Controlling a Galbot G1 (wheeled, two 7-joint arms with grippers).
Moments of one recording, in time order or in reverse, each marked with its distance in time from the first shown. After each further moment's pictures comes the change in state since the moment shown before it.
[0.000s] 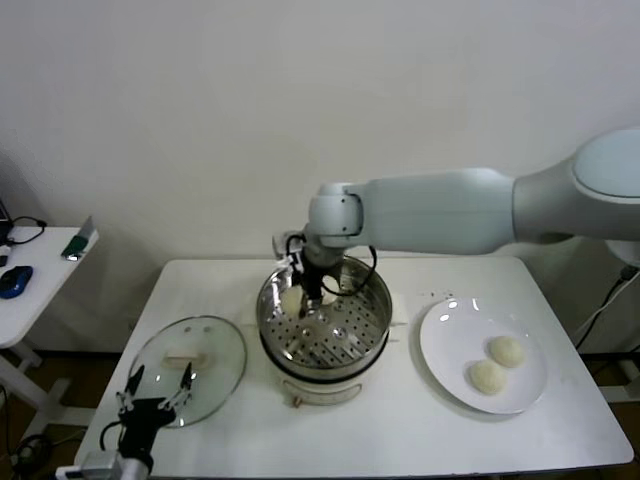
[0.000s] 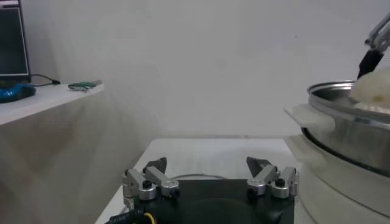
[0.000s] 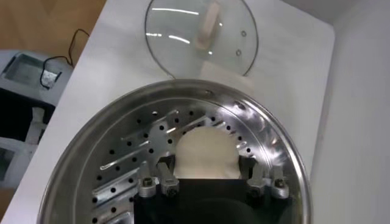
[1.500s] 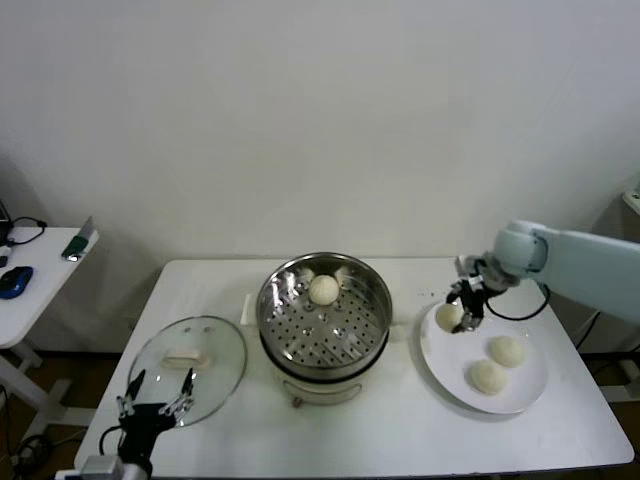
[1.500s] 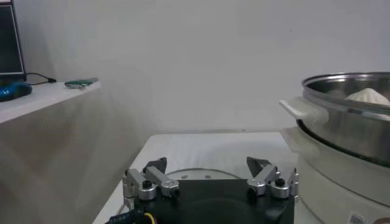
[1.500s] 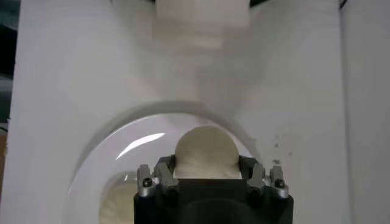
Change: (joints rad) left arm 0.022 0.011 0.002 -0.010 0.007 0.008 0.006; right arm -0.040 -0.612 -0.028 -0.045 -0.343 0.221 -0.236
